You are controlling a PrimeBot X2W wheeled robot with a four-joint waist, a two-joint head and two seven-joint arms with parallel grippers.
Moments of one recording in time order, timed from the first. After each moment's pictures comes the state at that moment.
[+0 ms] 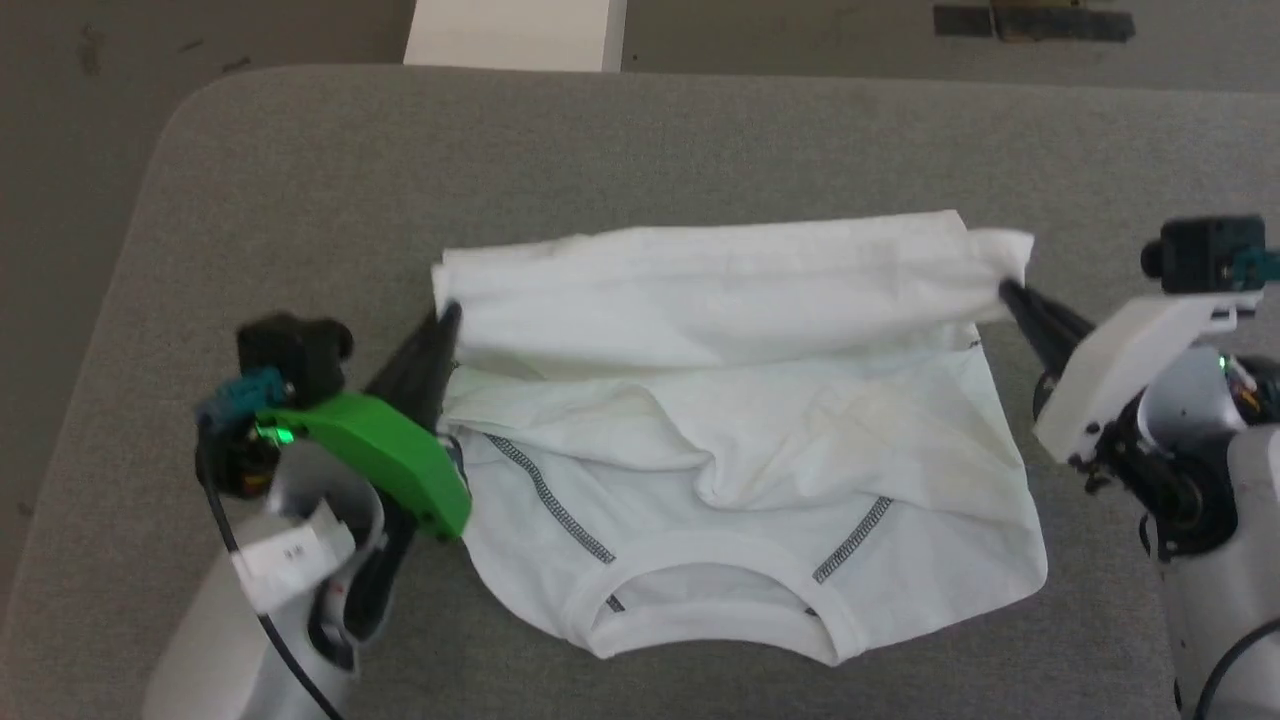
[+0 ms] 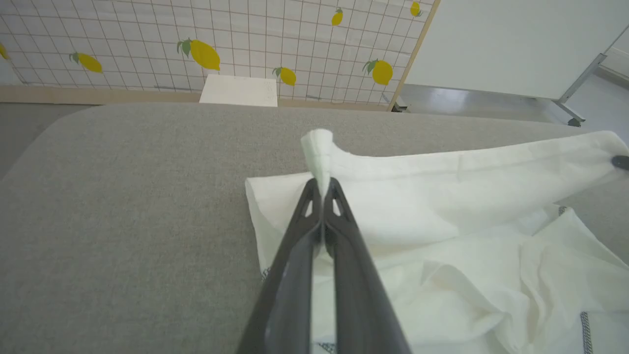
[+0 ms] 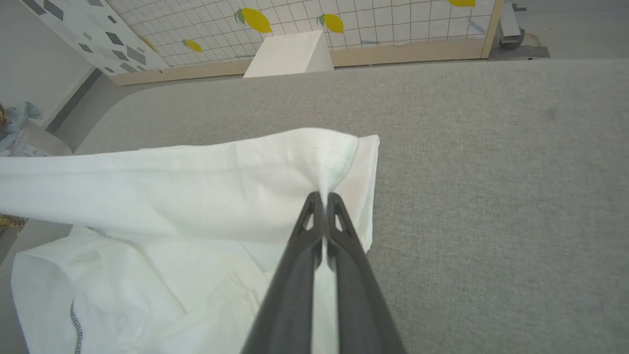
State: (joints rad) left arm -0.36 0.32 -0.31 0.06 -0.56 -0.02 0.13; right arm -0.45 -0.22 0.00 0.20 0.49 0.13 0.51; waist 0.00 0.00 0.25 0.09
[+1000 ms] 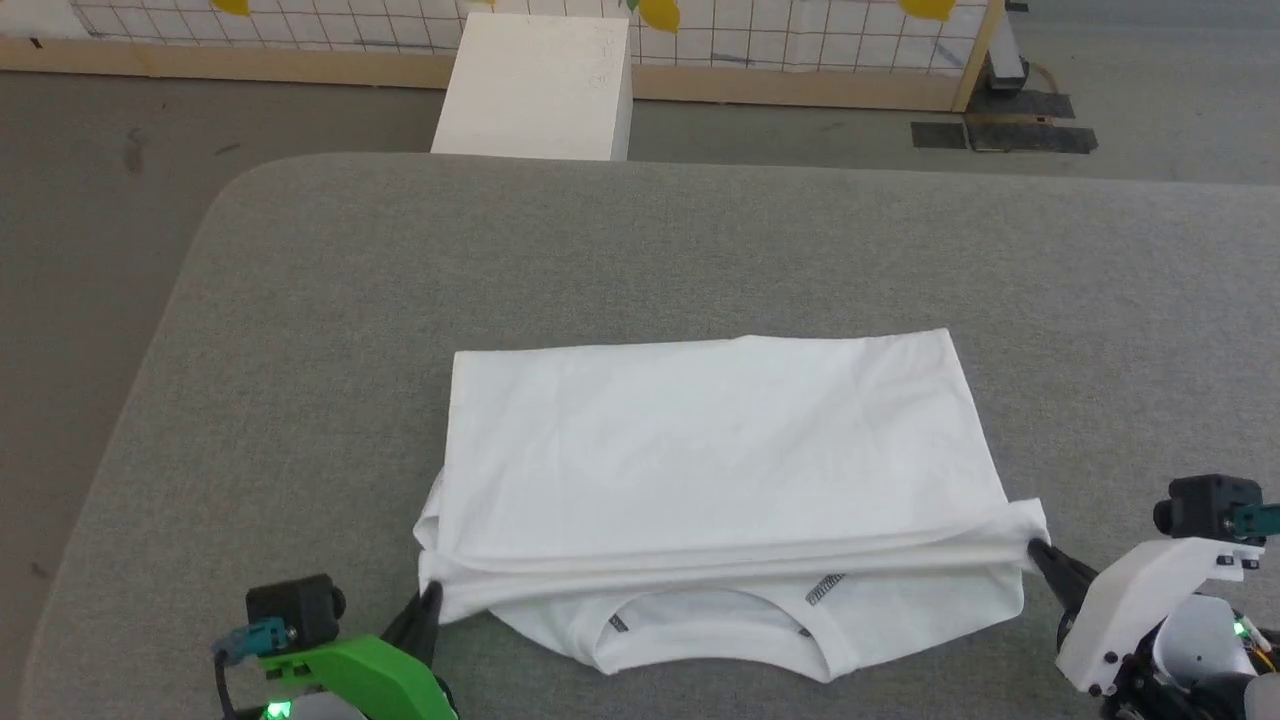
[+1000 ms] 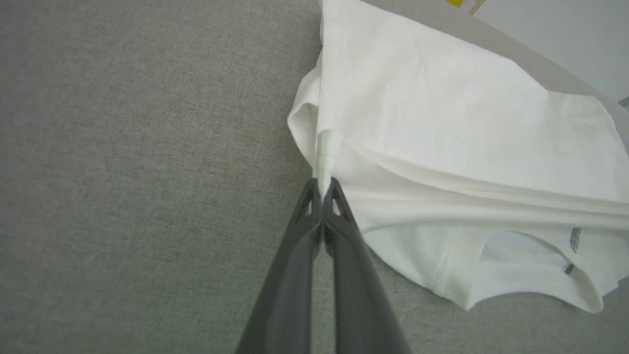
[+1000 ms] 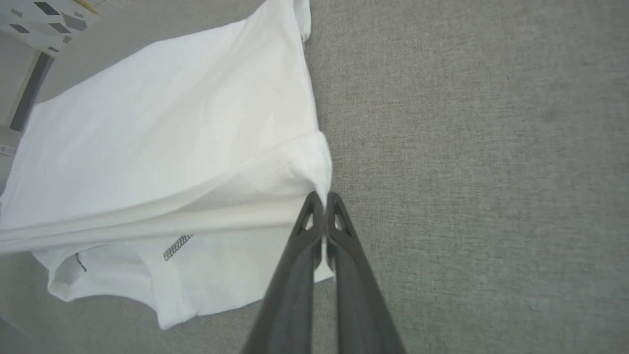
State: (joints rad) left arm 0.07 0.29 -0.28 0.01 -0.67 0.15 0.14; right arm -0.01 -0.09 -0.19 0.03 0.42 0.13 0.63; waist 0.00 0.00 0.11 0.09
